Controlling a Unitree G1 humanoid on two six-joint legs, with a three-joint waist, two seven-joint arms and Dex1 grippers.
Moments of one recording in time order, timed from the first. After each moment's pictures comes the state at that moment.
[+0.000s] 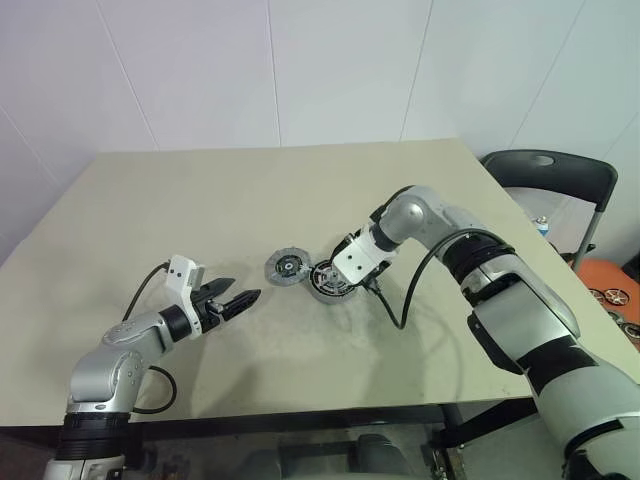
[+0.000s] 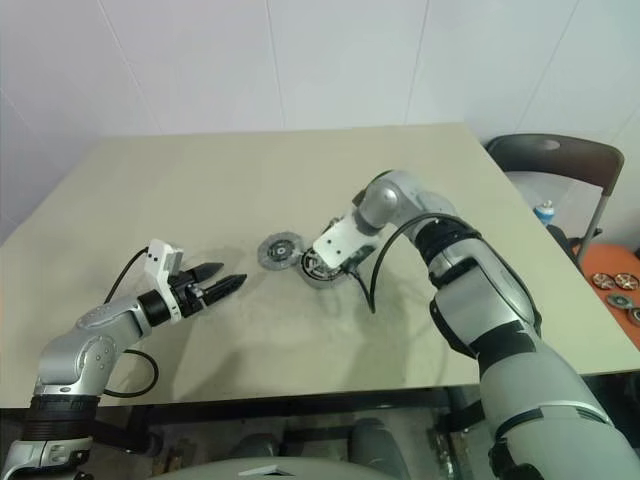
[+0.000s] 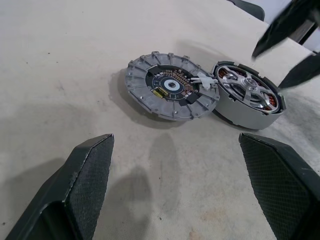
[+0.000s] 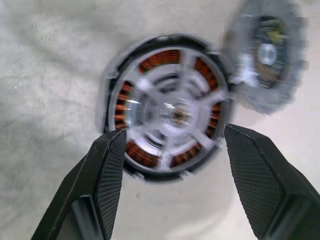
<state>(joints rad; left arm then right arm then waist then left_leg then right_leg) -0.11 0.50 0.15 -0.08 -0.55 0.62 -0.70 -1.21 -0.38 0.54 1.02 -0.41 -0.60 1.33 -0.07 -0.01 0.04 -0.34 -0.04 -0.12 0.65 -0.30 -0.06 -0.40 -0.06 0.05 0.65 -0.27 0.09</state>
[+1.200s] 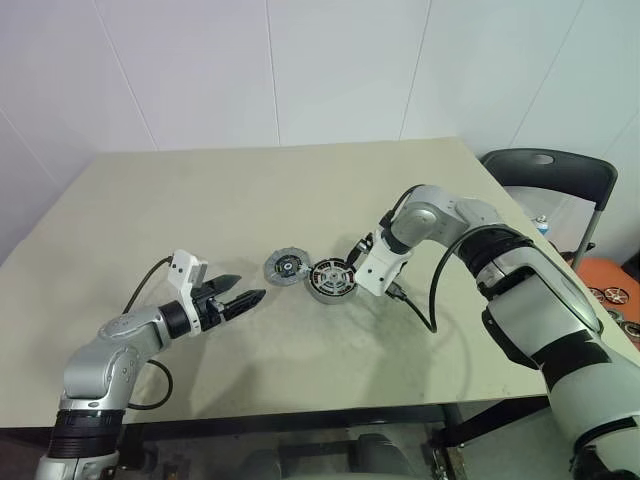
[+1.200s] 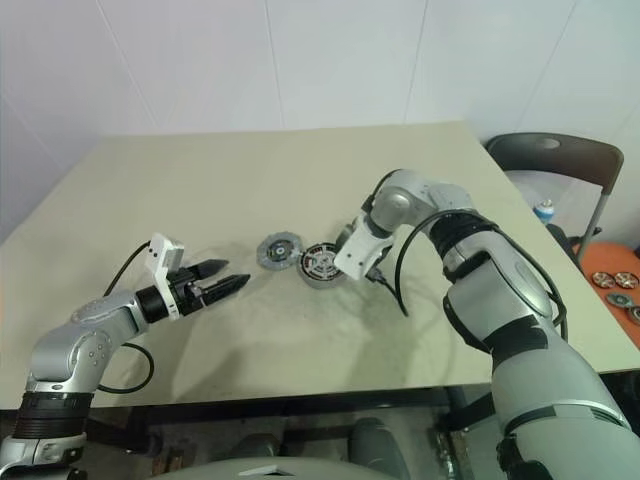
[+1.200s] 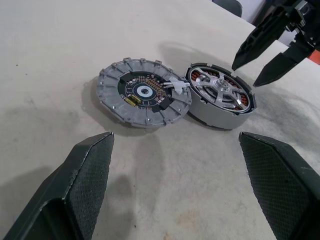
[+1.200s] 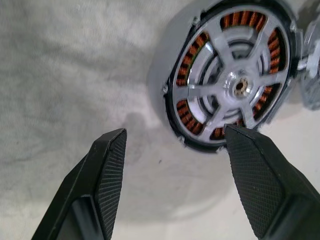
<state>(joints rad) -0.12 0.53 0.15 -0.14 -0.58 0.66 -0.75 -1.23 -0.45 0.69 1.10 -0.63 -0.91 1.14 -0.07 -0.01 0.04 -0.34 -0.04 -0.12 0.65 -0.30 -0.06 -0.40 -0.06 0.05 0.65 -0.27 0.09</state>
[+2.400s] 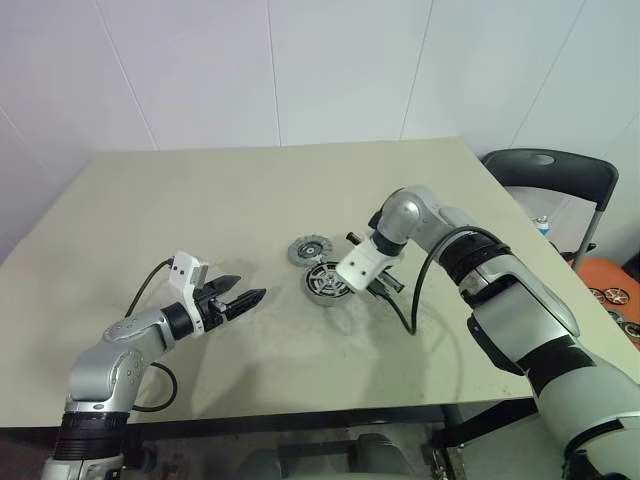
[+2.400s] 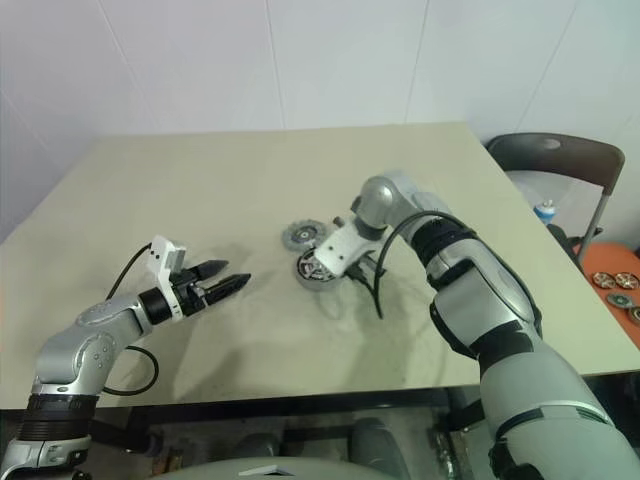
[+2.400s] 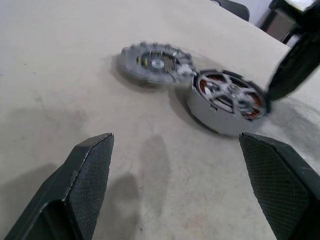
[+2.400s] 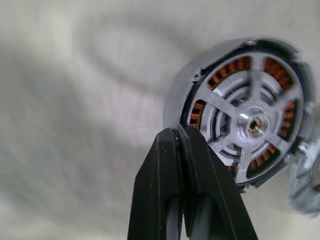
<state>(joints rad) -0.12 0.51 0.14 -0.12 -0.57 0.64 -0.71 -1.17 -0.40 0.67 0.86 -0.25 -0.37 1.58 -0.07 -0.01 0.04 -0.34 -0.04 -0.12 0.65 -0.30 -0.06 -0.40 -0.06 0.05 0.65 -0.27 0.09</state>
